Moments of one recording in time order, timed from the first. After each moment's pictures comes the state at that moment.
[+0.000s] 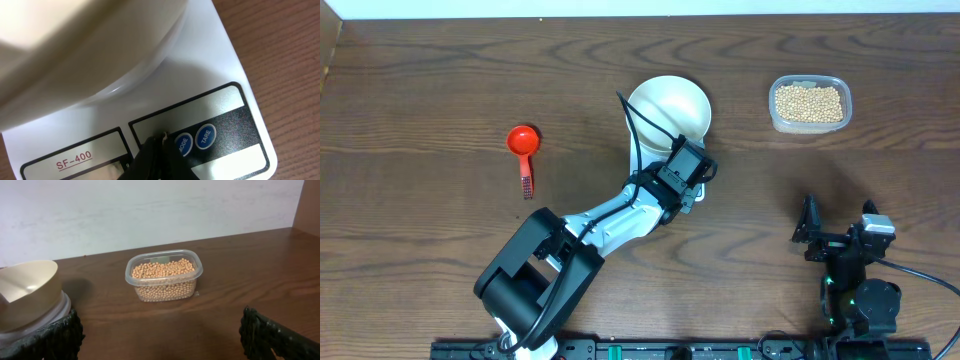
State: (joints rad) left arm -0.74 1.87 1.04 -0.25 -0.22 -0.26; right arm 0.03 0.01 0.01 -0.06 0.09 0.15
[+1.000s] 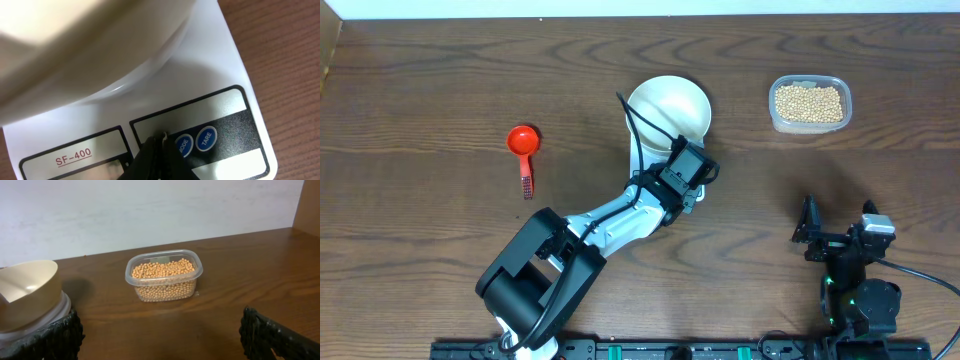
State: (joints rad) left arm -0.75 1.88 1.04 -0.25 -0.24 -0.30; right arm 0.03 0.01 0.01 -0.06 0.09 0.15
